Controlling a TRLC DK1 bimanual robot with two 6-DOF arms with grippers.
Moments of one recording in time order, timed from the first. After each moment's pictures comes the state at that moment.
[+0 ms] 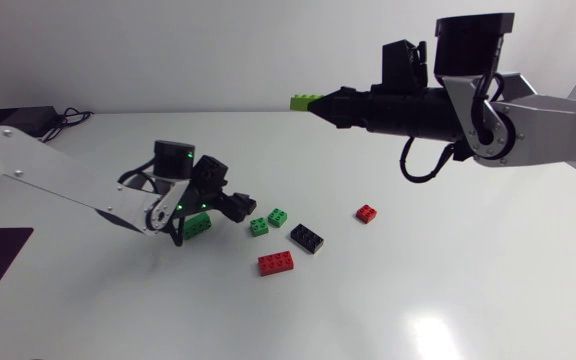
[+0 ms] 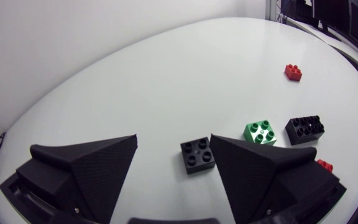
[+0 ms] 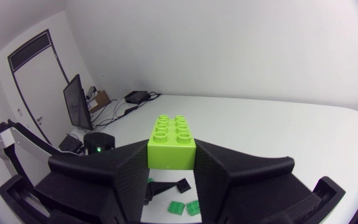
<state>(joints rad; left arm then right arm) -0.31 1.92 0.88 0.49 0.15 0.32 0.34 1.49 1.06 0.22 -0.50 0.25</state>
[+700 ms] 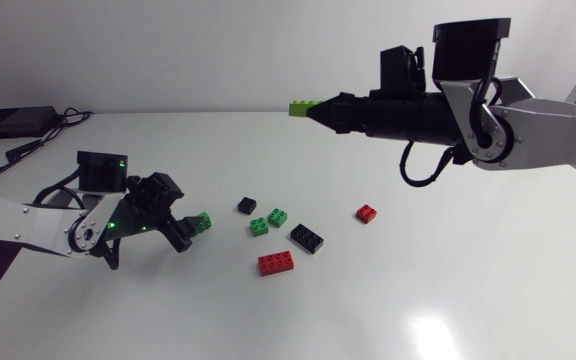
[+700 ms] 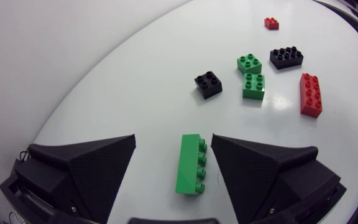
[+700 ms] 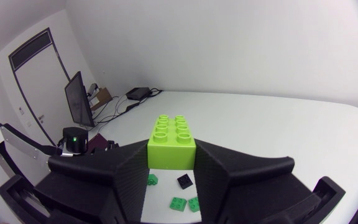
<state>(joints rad) -0.14 1.63 0.62 0.34 0.25 0.68 0.35 1.49 1.05 0.22 -0.52 0.25</state>
